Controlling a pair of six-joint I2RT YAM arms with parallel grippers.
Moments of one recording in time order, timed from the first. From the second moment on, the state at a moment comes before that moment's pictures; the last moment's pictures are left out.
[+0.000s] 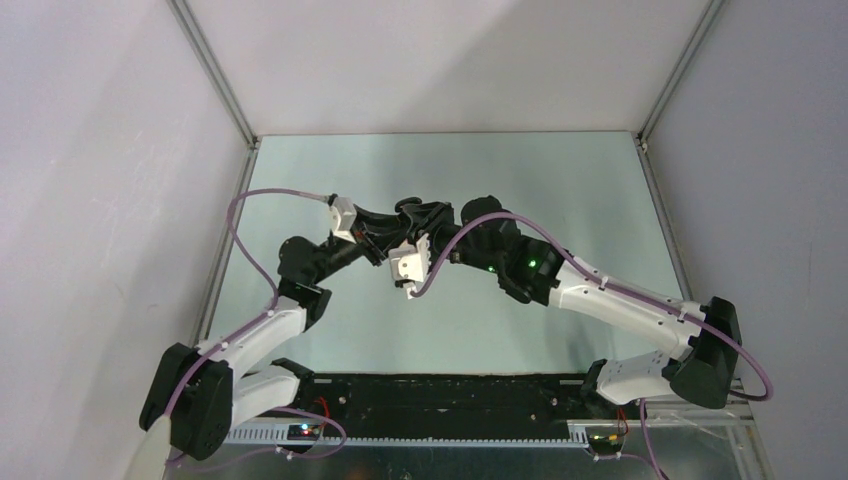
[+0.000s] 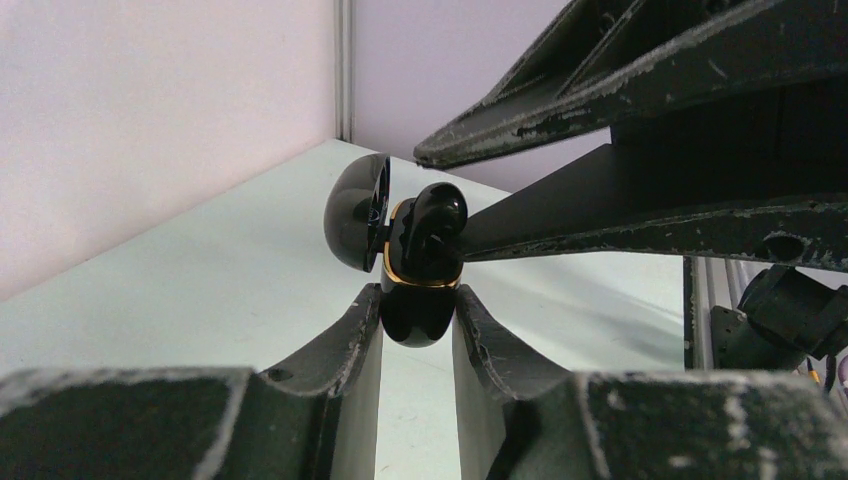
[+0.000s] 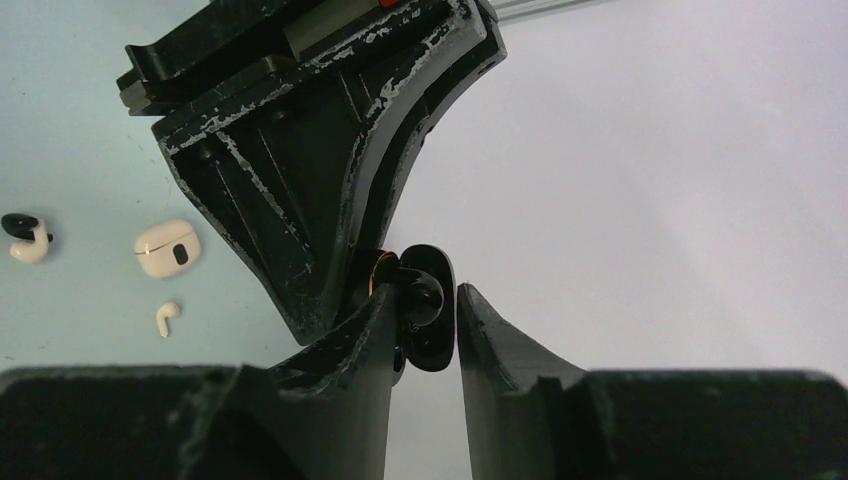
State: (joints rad) left arm -0.40 1.09 0.45 0.98 0.65 -0.31; right arm 1.02 1.34 1.21 -0.06 -0.09 -1.26
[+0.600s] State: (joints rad) left arm -0.41 1.09 0.44 0.97 0.66 -0.29; right arm 0.96 1.29 1.29 -0.30 -0.22 -1.15
